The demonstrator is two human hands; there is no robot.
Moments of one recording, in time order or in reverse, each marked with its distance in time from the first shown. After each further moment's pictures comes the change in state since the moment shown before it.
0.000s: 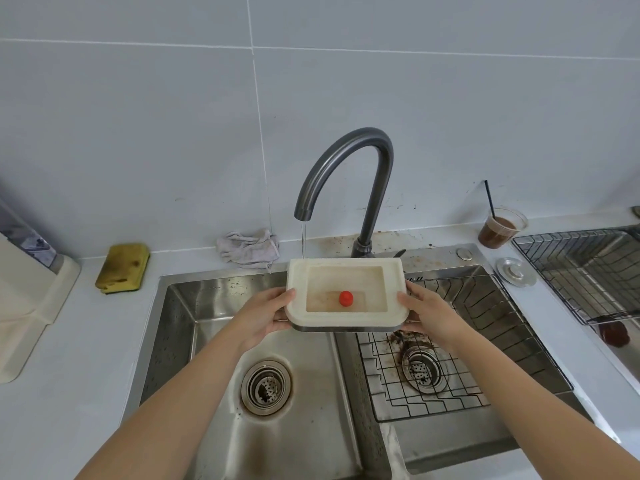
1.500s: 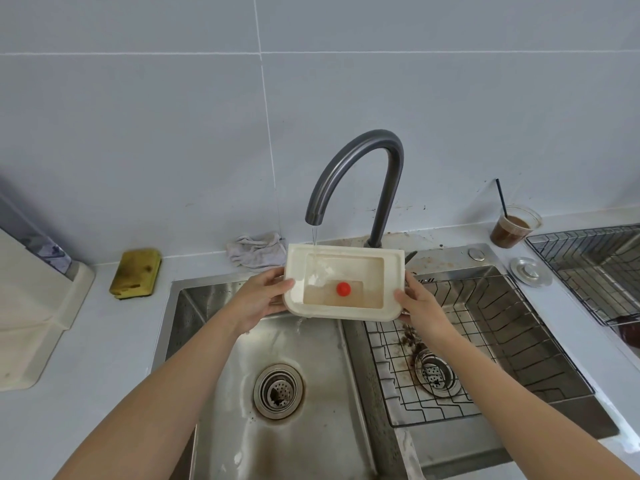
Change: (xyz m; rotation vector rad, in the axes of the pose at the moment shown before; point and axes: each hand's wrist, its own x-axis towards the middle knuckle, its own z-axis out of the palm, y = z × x) left_hand 0.006 0.032 -0.022 0.068 -0.006 0.070; right_hand 0.007 0.000 0.031 0.114 0.039 -0.168
